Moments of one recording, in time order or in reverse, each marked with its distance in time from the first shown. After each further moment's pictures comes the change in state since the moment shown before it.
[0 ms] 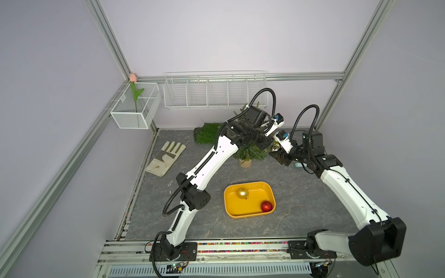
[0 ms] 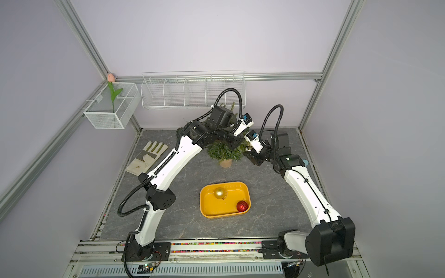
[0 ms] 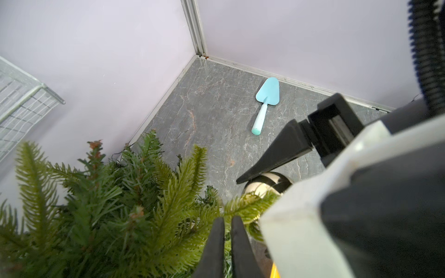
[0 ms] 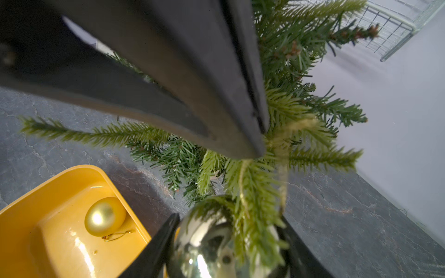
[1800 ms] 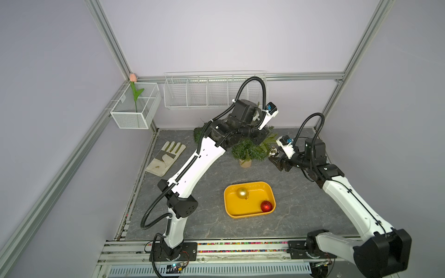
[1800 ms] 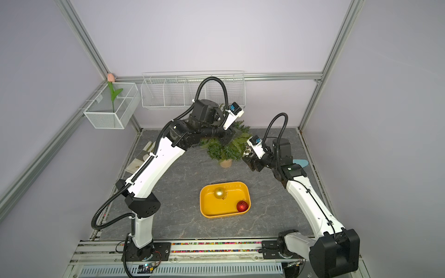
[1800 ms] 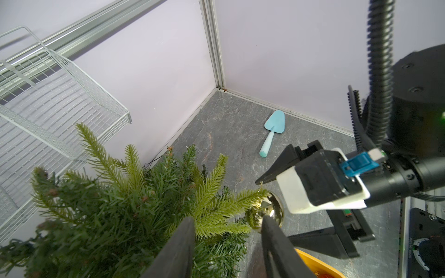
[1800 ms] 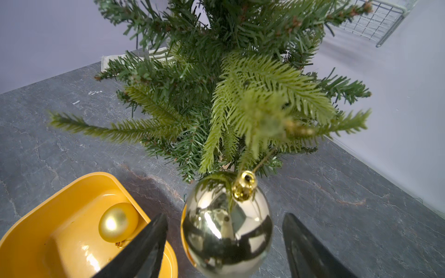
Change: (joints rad) left arm 0.000 -0.214 -0.147 0.093 -0.050 -0.052; right arm 0.000 -0.105 -0.148 0.120 -0.006 0.104
